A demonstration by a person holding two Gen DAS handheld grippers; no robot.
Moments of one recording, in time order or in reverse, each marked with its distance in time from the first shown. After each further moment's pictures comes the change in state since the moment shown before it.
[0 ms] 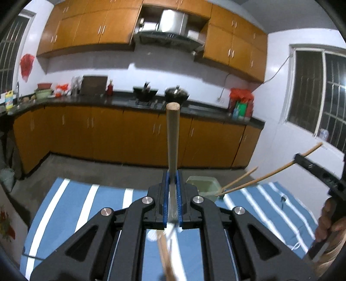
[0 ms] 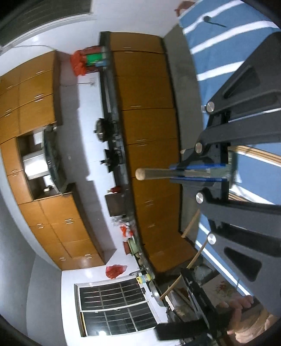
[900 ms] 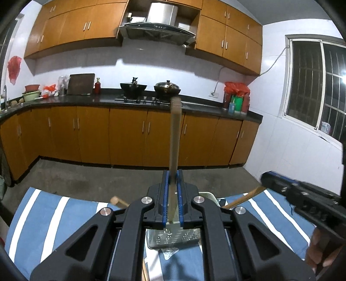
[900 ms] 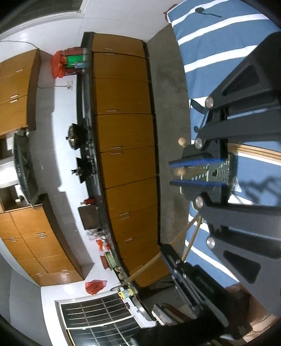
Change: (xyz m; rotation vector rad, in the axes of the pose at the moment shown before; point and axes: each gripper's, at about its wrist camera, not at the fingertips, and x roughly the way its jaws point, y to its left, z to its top) left arm 0.111 -0.027 -0.017 0.033 0.045 -0.022; right arm 0.111 0.003 -0.032 0.018 0.179 -0.075
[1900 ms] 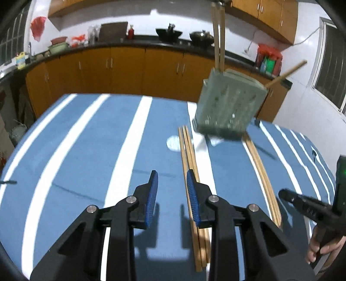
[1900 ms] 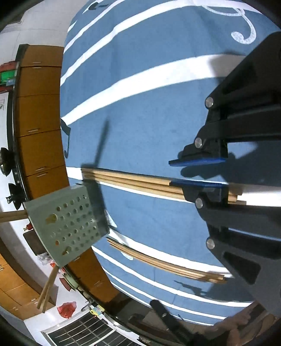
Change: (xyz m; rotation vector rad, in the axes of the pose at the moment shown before) left arm -0.046 0.052 -0.164 -0.113 0.337 0.164; right arm 0.012 -0.042 -0.210 0.151 0.430 -0.051
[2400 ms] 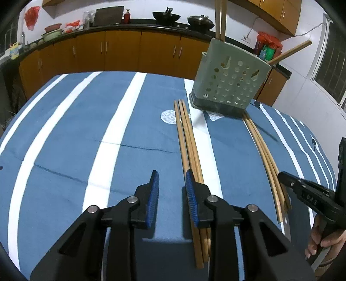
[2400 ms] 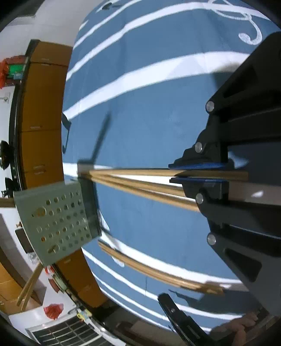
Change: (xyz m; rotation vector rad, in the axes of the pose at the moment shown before) left arm 0.023 -0.001 -0.021 -0.006 0.098 -0.033; right arm 0.013 0.013 0.006 -0.065 0.005 -0.085
